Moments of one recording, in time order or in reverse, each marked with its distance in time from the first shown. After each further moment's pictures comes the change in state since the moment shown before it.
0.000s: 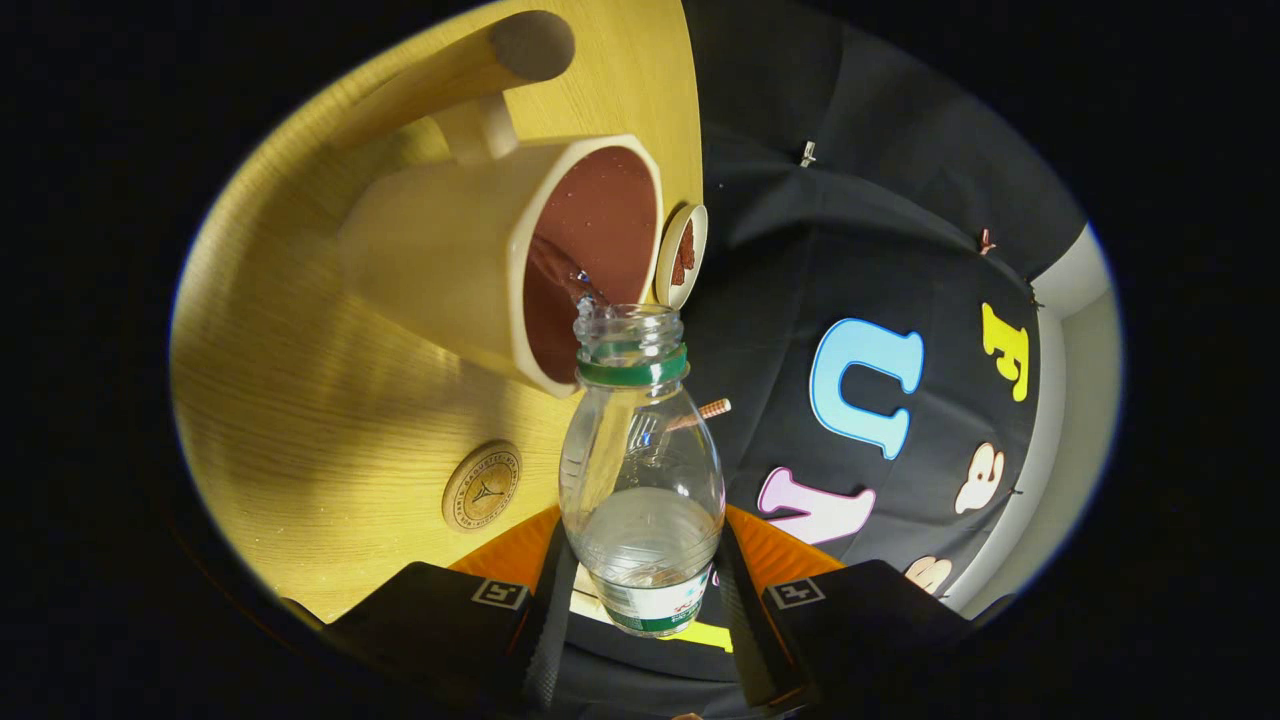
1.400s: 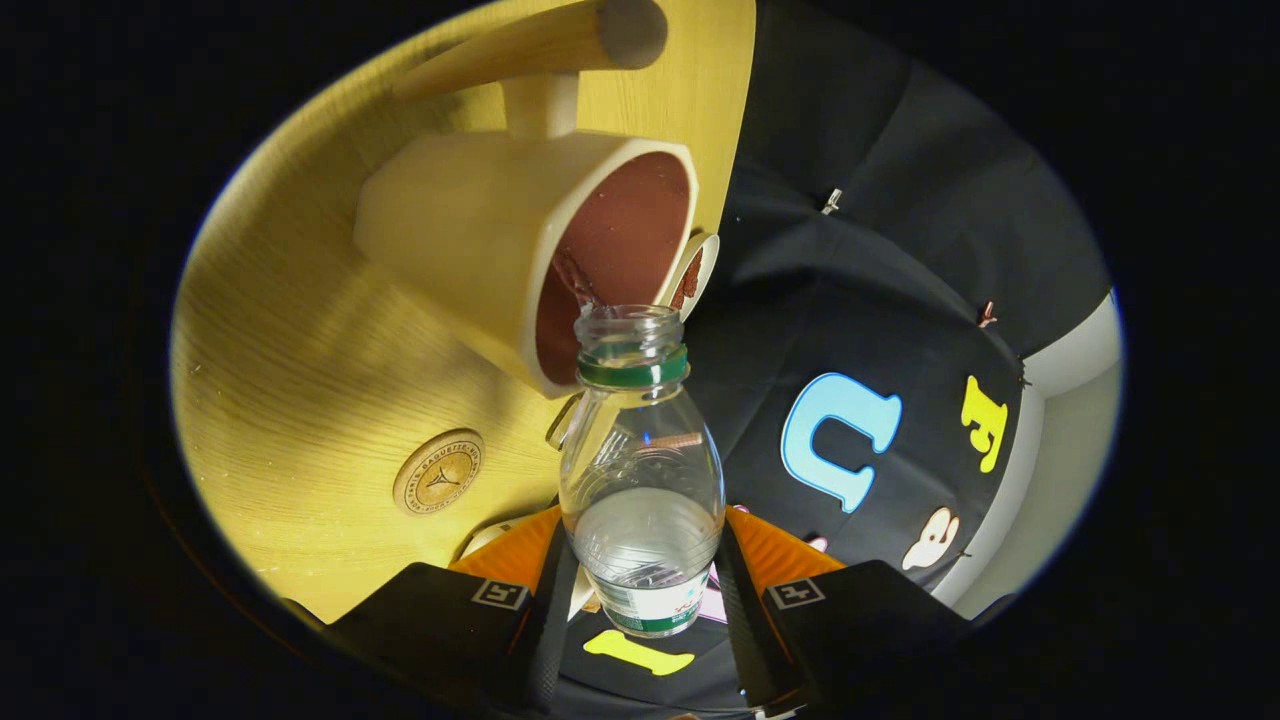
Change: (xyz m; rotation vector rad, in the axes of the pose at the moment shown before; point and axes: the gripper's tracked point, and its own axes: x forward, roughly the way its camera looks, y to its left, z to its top) arm 0.010 -0.018 0.009 -0.197 -0.074 -0.055
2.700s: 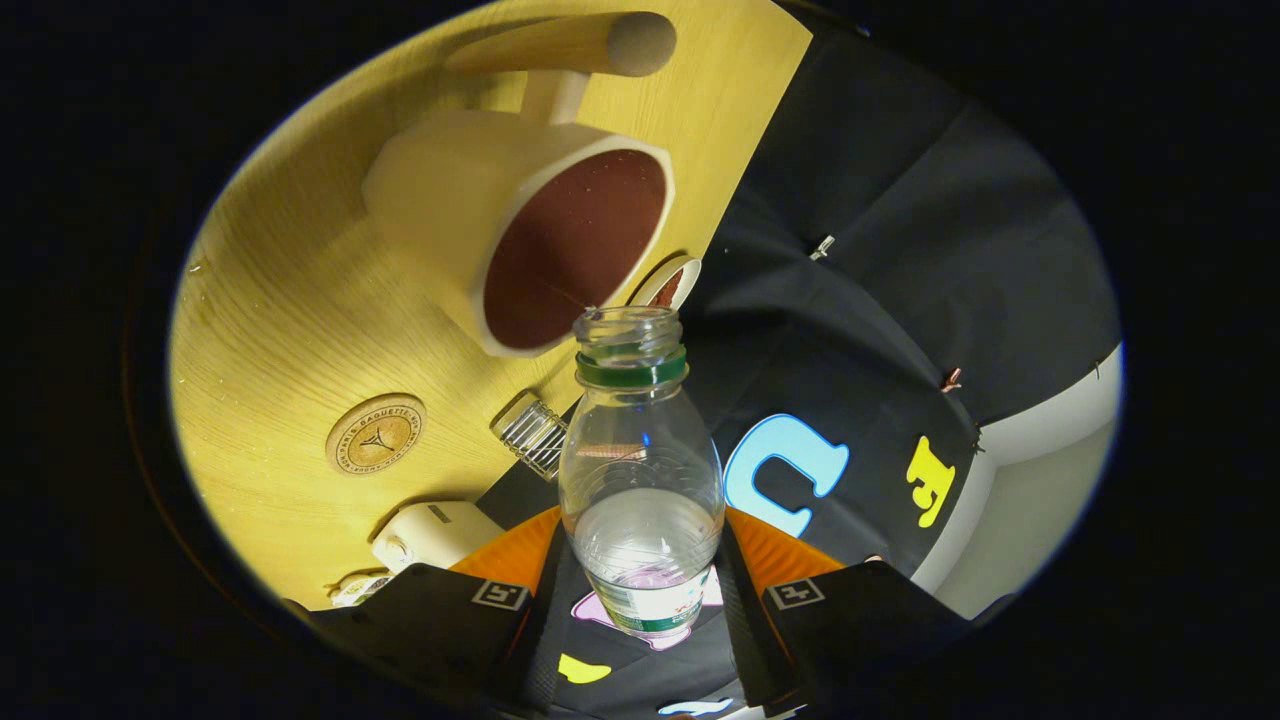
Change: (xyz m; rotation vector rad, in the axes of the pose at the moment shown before) arm -0.002 -0.037 0.002 -0.188 -0.067 -0.102
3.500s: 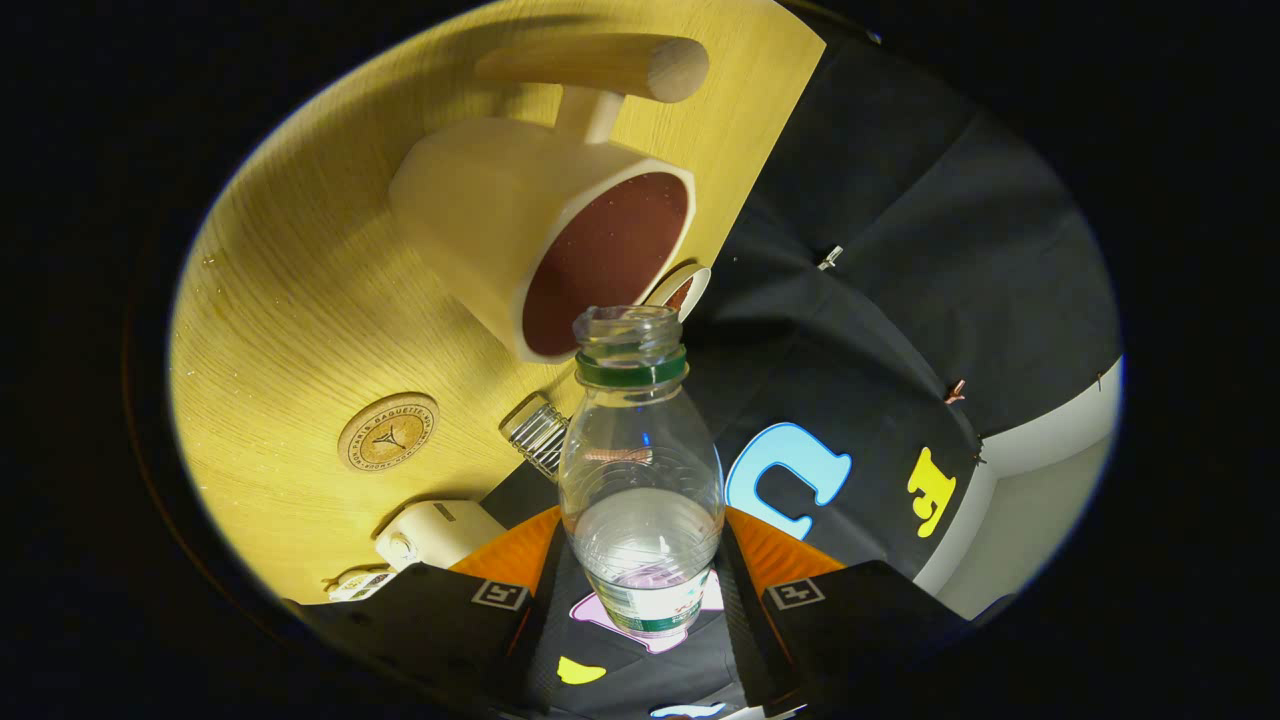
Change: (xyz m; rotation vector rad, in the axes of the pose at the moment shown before) arm -0.006 0.001 0.005 -0.014 -0.011 0.017
